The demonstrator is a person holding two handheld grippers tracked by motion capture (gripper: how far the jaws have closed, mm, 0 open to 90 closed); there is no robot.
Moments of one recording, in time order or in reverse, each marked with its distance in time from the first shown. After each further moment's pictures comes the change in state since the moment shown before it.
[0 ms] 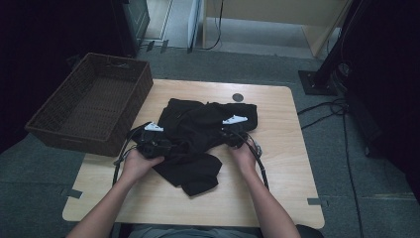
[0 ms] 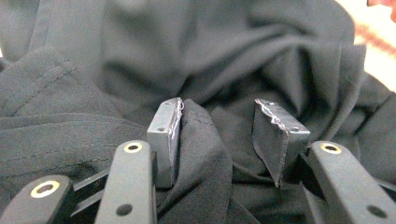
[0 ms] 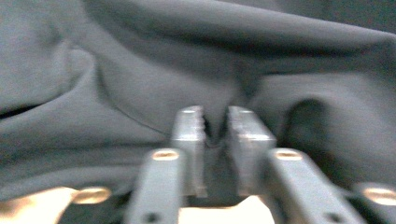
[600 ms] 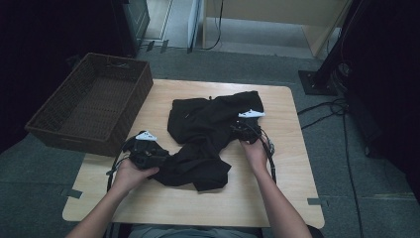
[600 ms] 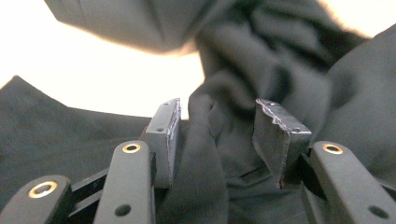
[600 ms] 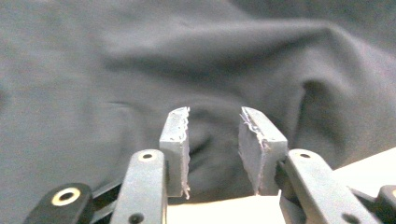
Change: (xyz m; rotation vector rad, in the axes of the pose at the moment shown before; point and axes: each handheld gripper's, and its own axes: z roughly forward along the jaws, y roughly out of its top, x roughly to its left) left arm -0.018 -0.010 -0.033 -0.028 -0.077 0.000; right arm -0.030 0.002 -0.034 -0.073 -0.027 0.127
